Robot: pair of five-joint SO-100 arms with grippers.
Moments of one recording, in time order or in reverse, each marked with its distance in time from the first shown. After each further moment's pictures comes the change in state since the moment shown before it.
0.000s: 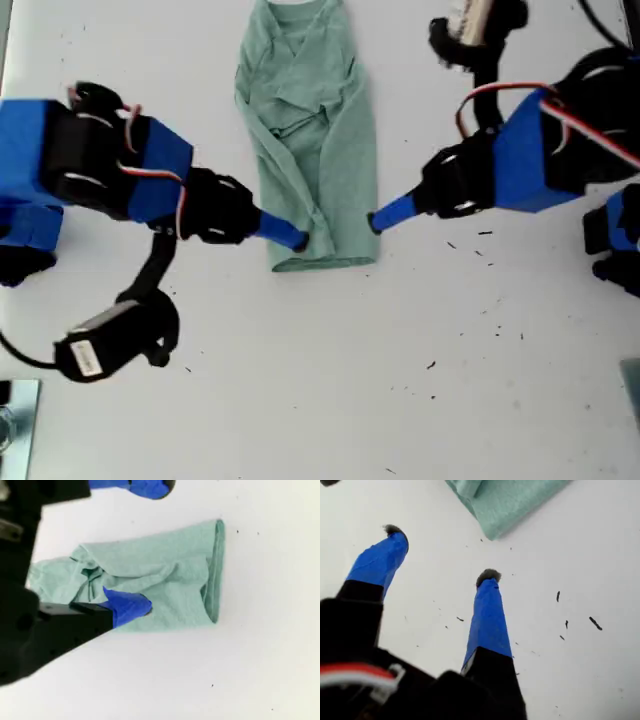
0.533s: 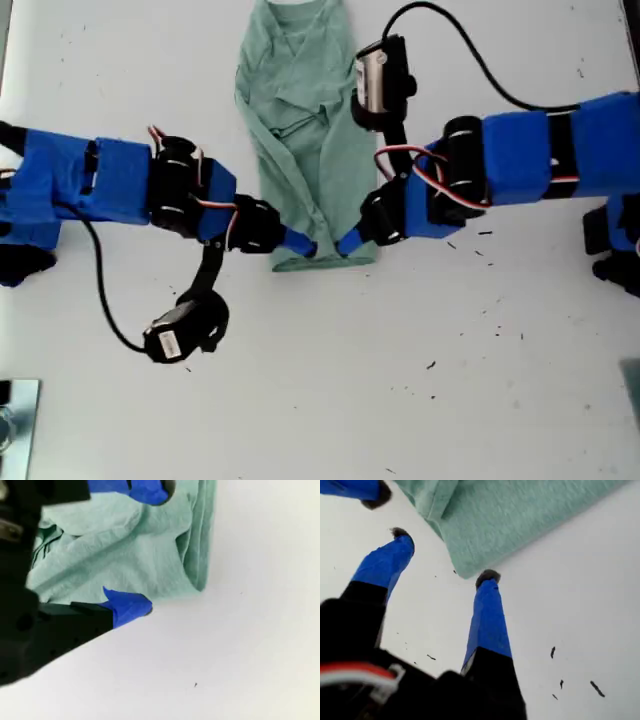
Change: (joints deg) arm 0 -3.5 -11.0 13.9 -20.4 0.9; arm 1 0.3 -24.7 -1.6 -16.0 -4.8
